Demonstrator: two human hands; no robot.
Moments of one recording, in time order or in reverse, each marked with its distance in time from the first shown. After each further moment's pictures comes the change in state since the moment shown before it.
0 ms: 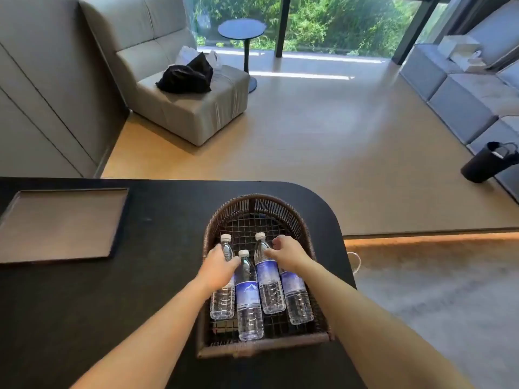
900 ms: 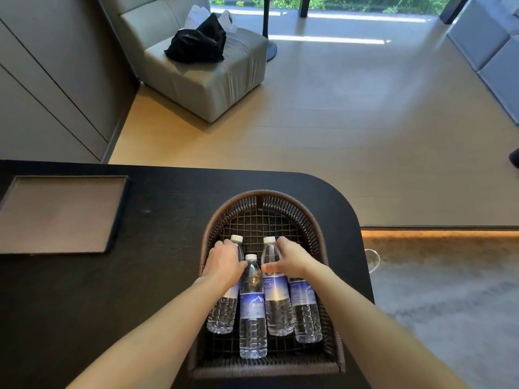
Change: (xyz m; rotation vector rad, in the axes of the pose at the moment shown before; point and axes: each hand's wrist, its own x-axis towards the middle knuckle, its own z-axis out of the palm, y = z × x) left_hand 0.061 0.008 0.028 0.548 0.043 -0.130; right_hand 0.056 0.017 0.005 -0.094 -0.273 0.000
